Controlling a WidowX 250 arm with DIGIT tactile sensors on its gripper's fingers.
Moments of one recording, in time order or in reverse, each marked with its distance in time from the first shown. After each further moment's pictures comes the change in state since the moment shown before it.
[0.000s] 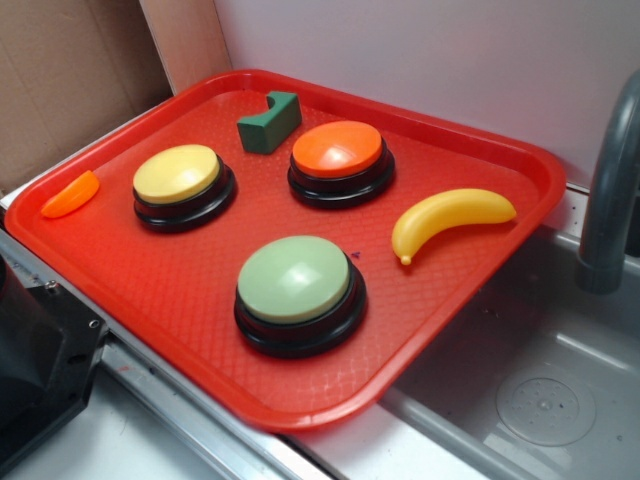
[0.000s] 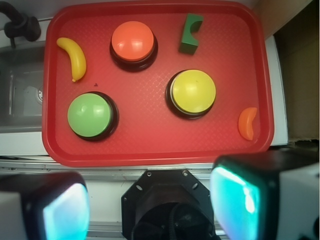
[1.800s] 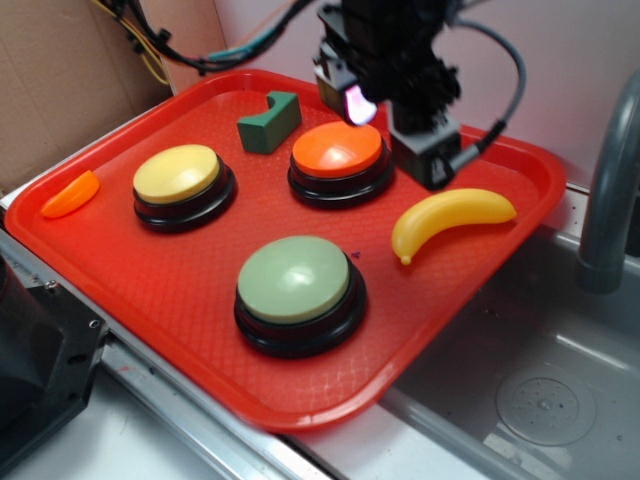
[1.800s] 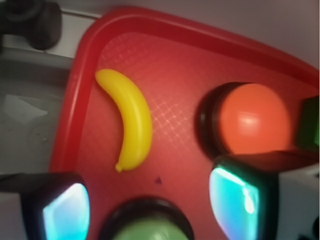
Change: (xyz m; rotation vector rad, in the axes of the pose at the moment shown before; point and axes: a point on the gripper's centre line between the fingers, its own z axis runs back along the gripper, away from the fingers) arm 0.117 -0.127 -0.178 0.133 0.028 -0.248
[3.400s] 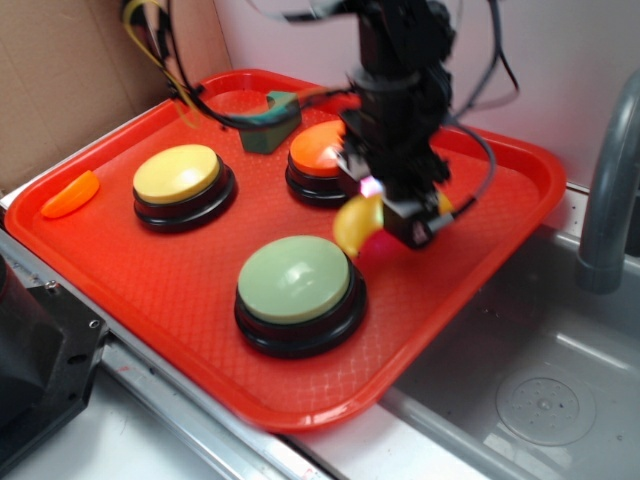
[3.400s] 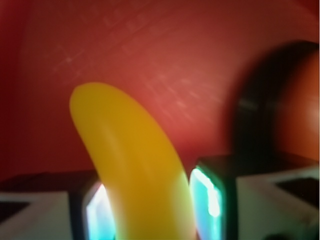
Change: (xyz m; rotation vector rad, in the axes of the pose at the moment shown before) arm -0.002 0.033 -0.018 -0.120 0.104 0.051
